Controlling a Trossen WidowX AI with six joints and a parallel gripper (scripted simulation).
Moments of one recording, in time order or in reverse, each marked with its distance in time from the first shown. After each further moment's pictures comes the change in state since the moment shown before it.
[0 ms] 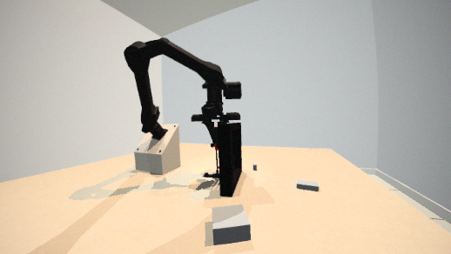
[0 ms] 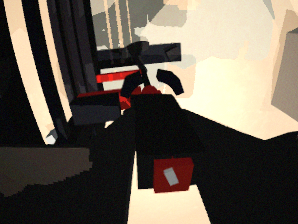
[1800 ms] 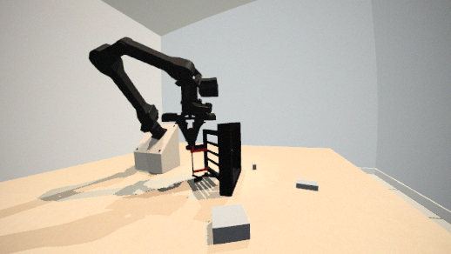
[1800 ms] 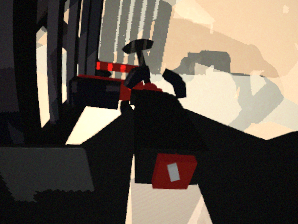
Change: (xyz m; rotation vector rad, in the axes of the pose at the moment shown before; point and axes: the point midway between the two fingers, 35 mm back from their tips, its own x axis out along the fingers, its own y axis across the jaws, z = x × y) arm 0.000 -0.064 0.072 -0.997 0.003 -0.012
